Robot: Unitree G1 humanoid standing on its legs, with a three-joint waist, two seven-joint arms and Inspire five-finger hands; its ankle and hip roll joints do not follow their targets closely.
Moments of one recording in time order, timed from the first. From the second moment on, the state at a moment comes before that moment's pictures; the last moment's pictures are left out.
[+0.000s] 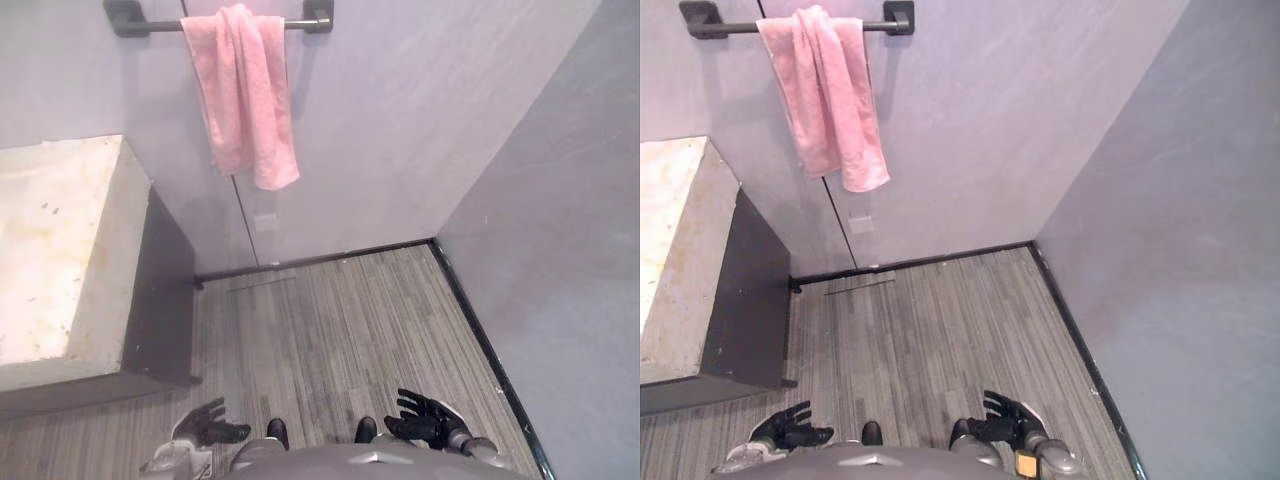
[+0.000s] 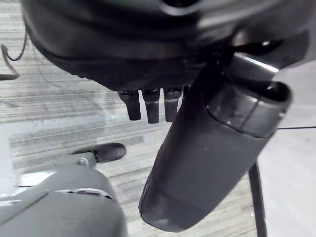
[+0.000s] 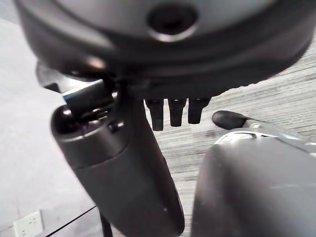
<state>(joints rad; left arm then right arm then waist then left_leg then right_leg) 0.12 0.30 -0.10 1.00 -0.35 -0.05 -0.06 0.10 -0.25 0.16 1.03 0.22 -0.17 0.26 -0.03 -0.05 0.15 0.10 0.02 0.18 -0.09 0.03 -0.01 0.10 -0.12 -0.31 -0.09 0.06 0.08</state>
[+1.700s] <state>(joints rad) -0.01 0.38 -0.08 0.14 -0.42 -0.18 0.21 0.00 -0.40 0.18 0.16 0.23 -0.34 -0.04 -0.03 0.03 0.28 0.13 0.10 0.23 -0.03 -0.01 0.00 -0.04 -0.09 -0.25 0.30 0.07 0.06</state>
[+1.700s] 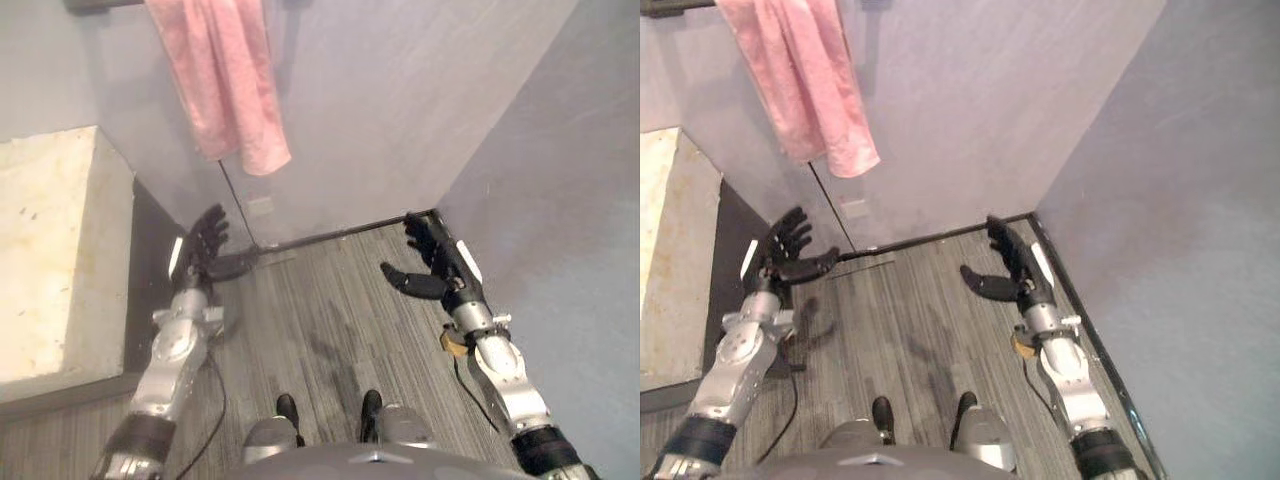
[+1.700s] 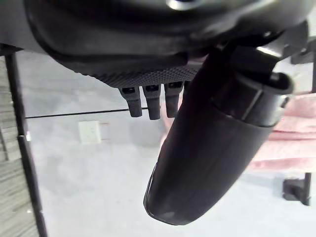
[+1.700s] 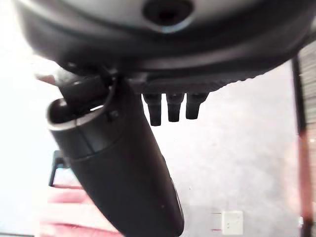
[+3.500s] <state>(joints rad) -0.21 0.57 0.01 0.20 -0.32 -0.26 0.32 -0.13 -0.44 0.27 0.15 0.20 -0.29 0.10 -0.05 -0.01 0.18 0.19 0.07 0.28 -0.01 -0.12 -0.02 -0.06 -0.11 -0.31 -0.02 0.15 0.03</state>
